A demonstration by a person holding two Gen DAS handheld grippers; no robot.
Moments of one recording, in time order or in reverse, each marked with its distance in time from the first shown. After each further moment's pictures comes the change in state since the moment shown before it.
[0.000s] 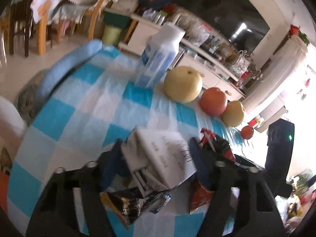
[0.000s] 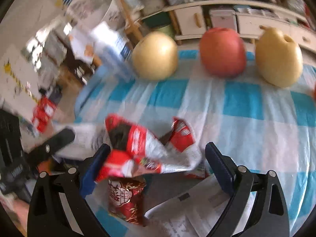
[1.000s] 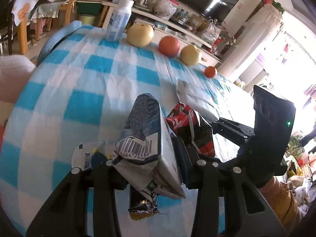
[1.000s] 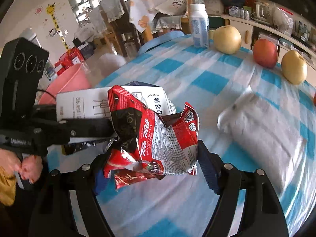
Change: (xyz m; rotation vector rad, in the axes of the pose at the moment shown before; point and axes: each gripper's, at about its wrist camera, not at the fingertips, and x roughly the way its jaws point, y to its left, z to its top) left arm -0.102 -0.035 -0.132 0.178 0.139 -0.112; right arm -0.095 0.079 -0.146 -0.360 0.070 0.107
